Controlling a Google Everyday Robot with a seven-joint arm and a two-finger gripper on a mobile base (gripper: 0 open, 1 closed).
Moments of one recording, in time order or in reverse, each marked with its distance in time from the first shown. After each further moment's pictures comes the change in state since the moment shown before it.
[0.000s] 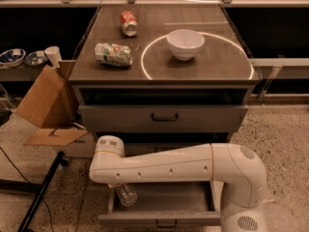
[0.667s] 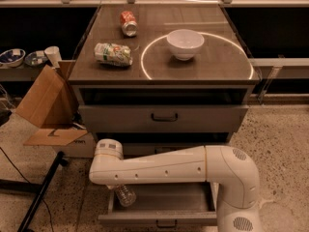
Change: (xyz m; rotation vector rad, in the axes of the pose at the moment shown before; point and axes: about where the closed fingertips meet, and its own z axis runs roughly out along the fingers) arm -0.005 0.007 0.030 -0.008 0.000 -0.031
